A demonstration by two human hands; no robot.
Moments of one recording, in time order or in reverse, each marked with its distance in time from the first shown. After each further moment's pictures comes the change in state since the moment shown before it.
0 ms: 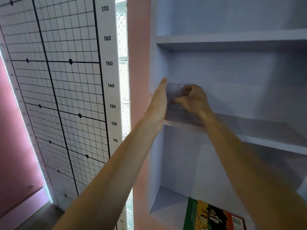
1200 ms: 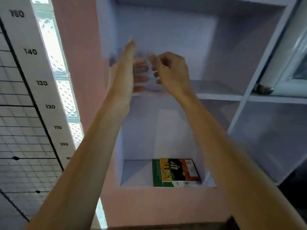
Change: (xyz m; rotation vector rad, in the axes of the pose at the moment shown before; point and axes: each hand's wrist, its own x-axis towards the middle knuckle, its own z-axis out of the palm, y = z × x) left_hand -0.002 -0.024 -0.014 0.031 -0.280 0.187; right_hand -0.084 -0.013 -0.034 0.022 0.274 -0.004
